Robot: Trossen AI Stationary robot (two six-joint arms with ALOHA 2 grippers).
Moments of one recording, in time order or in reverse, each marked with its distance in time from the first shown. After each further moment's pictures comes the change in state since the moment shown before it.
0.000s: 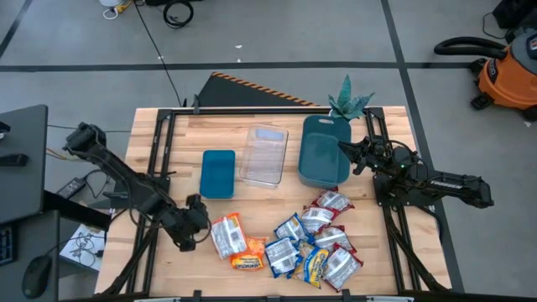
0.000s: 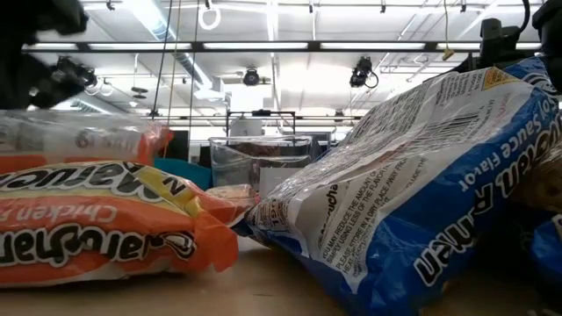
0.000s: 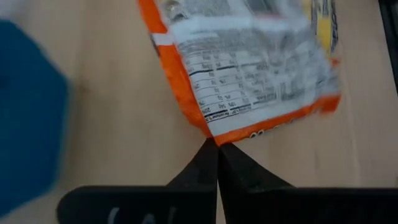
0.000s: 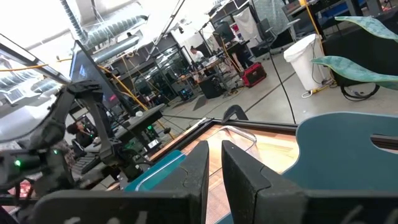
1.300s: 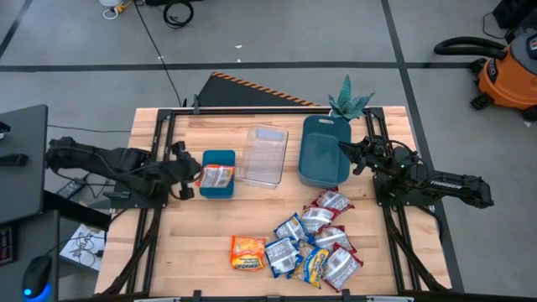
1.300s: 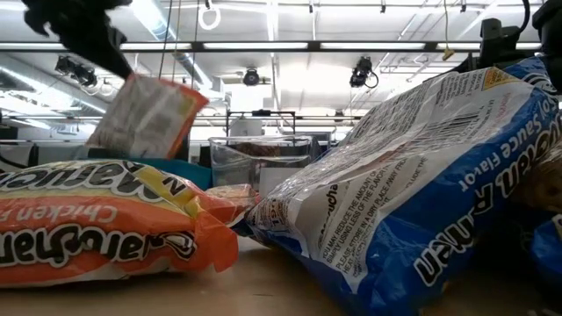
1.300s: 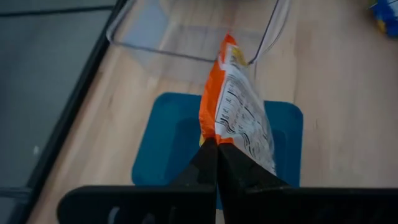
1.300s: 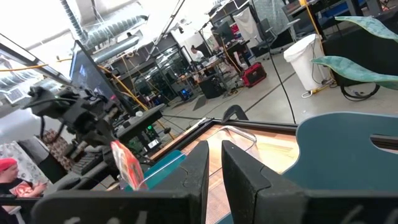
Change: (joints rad) left arm 0.509 -0.392 0.091 -0.316 -0.181 0.510; right arm 0.000 0.000 0.000 0.000 0.000 0.000
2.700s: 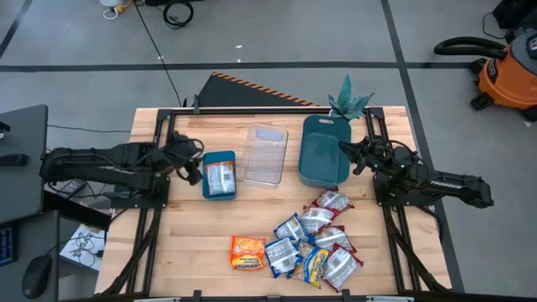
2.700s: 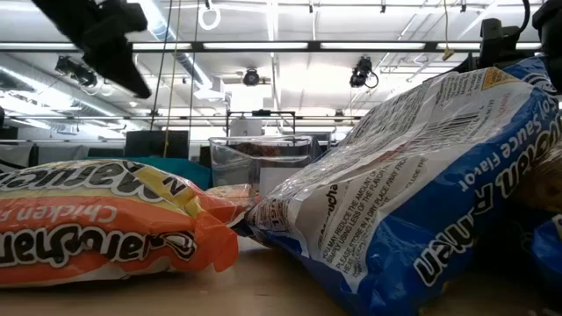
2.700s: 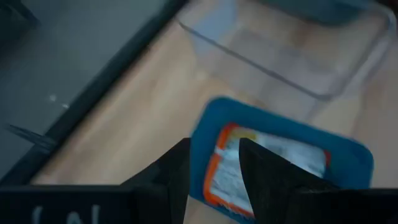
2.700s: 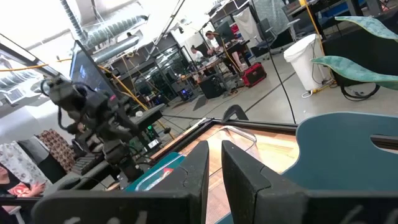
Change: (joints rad) left arm 0.236 0.000 -0.005 0.059 -0.006 -0.104; right arm 0.000 0.000 0.000 0.000 0.000 0.000
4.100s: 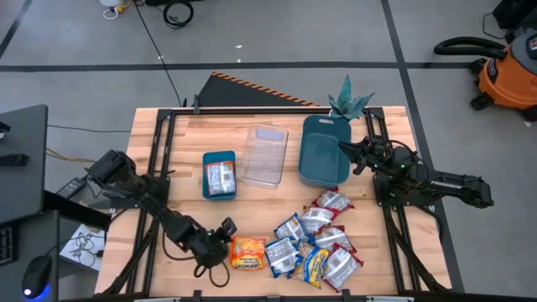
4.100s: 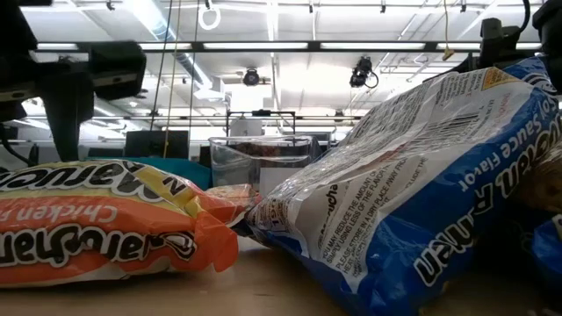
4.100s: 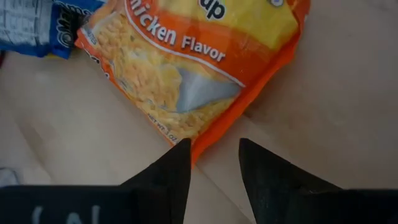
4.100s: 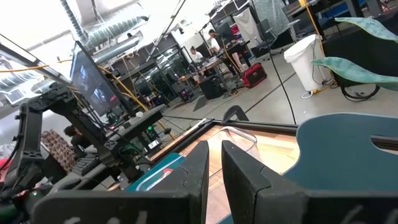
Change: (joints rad) left arm -0.744 0.925 0.112 0.523 0.136 0.566; right arm 0.000 0.000 0.000 0.004 0.000 0.000
